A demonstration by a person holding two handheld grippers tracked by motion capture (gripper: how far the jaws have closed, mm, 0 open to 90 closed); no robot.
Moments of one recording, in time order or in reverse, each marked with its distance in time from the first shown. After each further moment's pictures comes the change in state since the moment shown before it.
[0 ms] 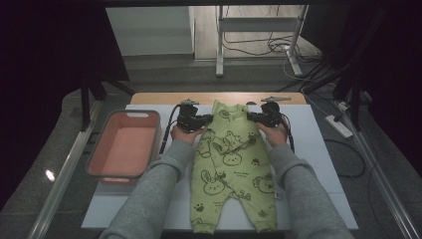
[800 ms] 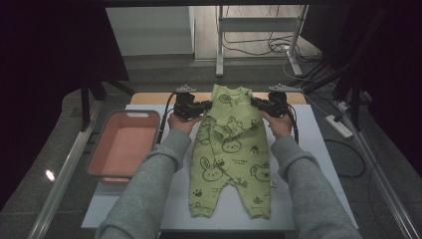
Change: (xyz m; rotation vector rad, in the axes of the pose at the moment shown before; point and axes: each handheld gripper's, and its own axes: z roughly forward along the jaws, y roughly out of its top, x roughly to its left) left arm 0.003 0.036 -0.021 -0.092 -0.011 0.068; right arm -0.002 0.035 -0.023 -0.175 -0.011 -0.055
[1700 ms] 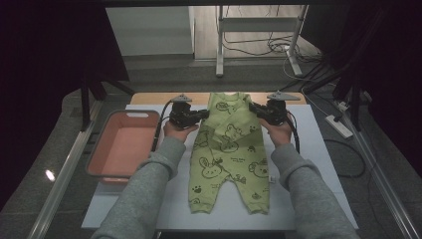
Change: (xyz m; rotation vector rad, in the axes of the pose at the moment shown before) left arm 0.000 -0.033 -0.009 0.032 -0.061 0.029; right arm 0.019 -0.018 -0.013 -0.028 0.009 -0.045
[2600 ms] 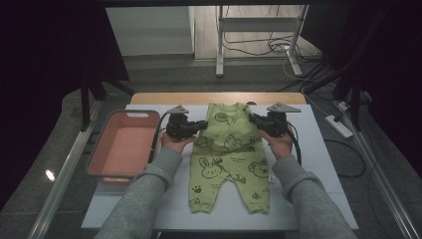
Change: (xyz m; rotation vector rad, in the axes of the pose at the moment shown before) left arm -0.012 -0.029 -0.012 0.002 -0.048 -0.009; right arm 0.018 -0.025 -0.018 0.017 0.016 0.000
